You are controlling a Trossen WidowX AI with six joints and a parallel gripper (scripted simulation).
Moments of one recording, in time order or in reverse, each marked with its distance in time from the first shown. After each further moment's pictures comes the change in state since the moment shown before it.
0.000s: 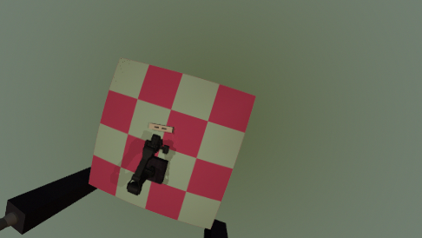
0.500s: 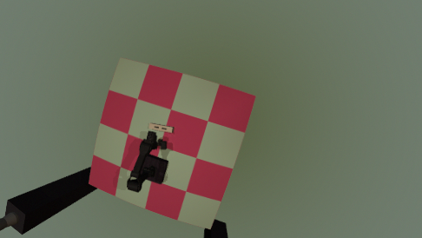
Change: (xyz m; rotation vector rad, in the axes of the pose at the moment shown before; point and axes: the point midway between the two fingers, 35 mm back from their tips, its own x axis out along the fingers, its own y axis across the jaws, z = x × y) arm 0.010 0.019 0.006 -0.251 0.047 -0.066
